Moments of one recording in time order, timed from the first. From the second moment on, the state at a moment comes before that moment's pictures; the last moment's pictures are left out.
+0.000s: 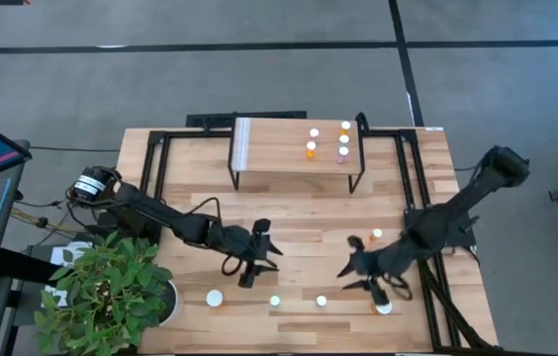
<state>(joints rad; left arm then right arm) -0.29 1.60 0.85 0.25 -0.04 -0.02 0.64 1.17 0.64 -0.05 0.19 0.37</state>
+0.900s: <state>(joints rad) -0.29 1.60 0.85 0.27 -0.04 -0.01 0.63 1.64 0.78 0.09 0.15 0.39</state>
